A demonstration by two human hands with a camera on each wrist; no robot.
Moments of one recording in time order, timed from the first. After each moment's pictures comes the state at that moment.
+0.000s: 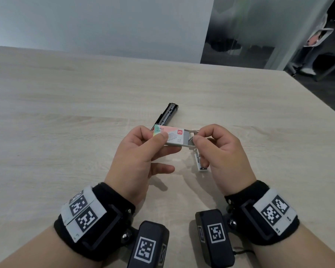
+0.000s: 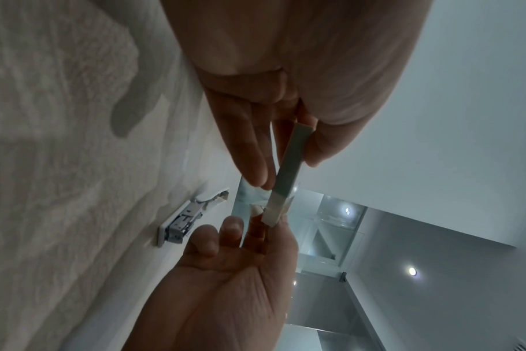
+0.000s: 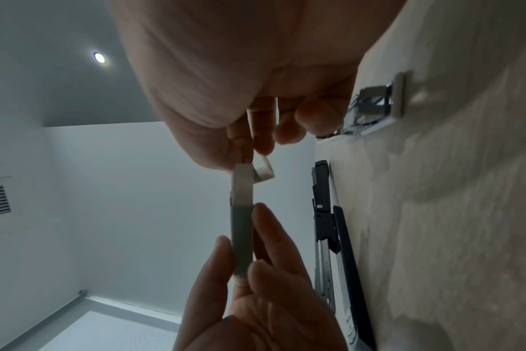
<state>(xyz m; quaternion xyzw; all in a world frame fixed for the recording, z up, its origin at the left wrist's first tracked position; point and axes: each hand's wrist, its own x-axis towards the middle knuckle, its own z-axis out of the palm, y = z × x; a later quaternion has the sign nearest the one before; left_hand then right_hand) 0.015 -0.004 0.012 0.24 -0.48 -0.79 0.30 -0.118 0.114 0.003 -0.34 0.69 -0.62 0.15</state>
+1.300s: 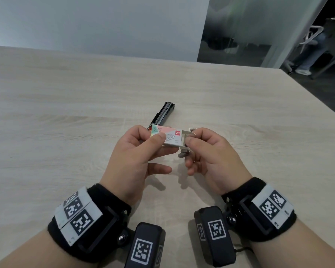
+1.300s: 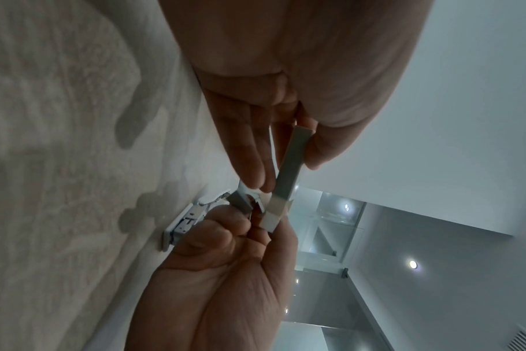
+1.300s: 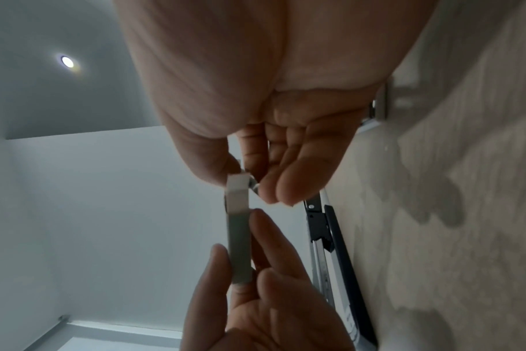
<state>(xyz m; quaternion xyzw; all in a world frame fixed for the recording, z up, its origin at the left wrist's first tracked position) 0.016 -0.004 0.011 0.23 -0.50 -0.78 0.29 -0.117 0.107 0.001 -0.24 0.59 -0.68 0.36</state>
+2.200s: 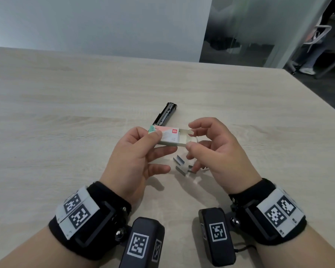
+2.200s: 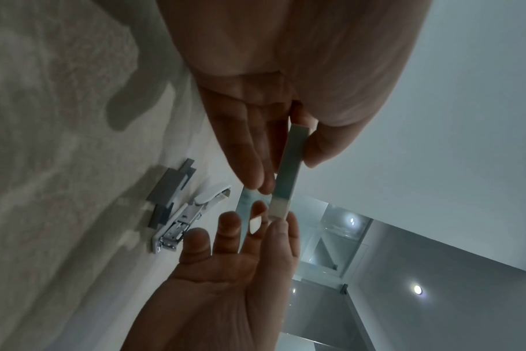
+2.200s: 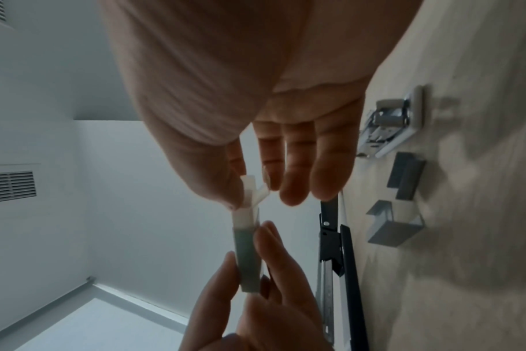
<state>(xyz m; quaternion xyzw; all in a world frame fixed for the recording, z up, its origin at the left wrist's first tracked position) 0.014 -0.007 0.014 0.26 -0.44 -0.81 0.28 -0.123 0.118 0.006 -0.38 0.65 -0.61 0.23</state>
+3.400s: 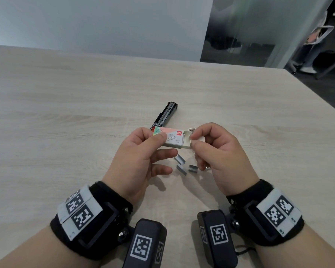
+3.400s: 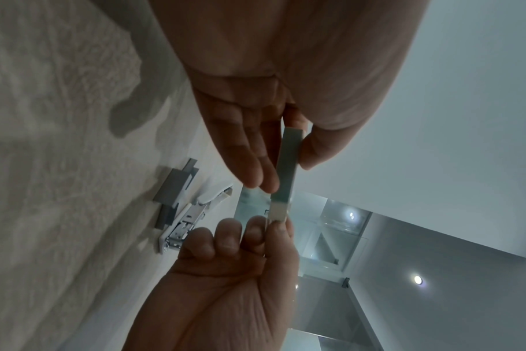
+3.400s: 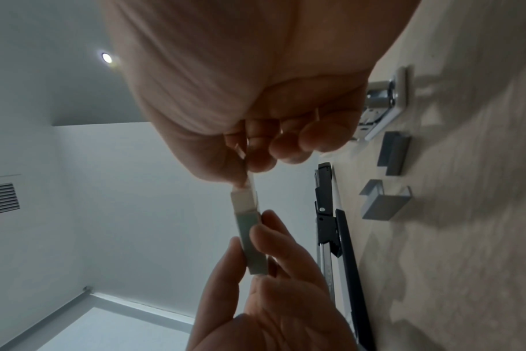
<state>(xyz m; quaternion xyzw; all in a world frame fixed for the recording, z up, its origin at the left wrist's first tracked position) 0.013 -0.006 0.010 0.26 -0.47 -0.80 0.26 -0.119 0.113 0.001 -0.36 0.63 -0.65 0.22</state>
